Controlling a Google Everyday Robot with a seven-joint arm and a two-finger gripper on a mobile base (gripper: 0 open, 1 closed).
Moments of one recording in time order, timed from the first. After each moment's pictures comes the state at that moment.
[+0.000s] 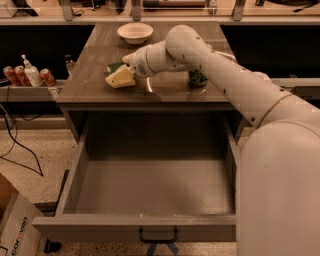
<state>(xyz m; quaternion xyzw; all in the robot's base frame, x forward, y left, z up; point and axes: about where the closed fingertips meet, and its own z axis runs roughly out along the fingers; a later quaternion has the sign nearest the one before) 0.769 0.120 0.842 -0.49 0.69 0.26 0.46</state>
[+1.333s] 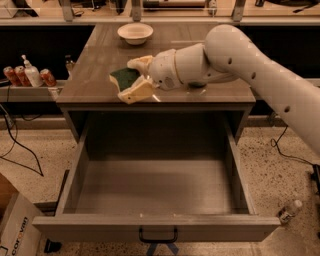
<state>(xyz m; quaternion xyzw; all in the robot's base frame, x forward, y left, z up) 0.631 0.074 0.893 -0.58 0.59 0.30 0.48</state>
